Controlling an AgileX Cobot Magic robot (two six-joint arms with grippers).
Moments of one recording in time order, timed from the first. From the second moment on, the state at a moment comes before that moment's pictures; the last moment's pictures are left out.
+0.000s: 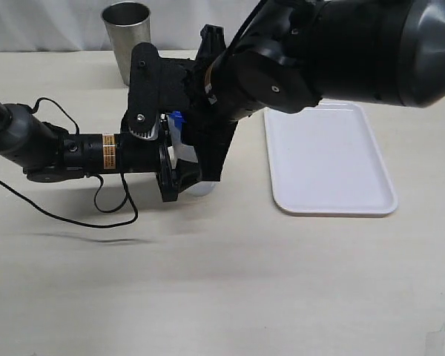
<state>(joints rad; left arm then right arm) -0.28 2.33 -1.05 1.18 -1.20 -0.37 0.80 1.79 -1.27 -0.38 0.55 -0.53</state>
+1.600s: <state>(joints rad) -0.28 2.33 -1.05 1.20 -1.21 -0.39 0.47 1.74 -1.34 0.42 0.78 -0.14</state>
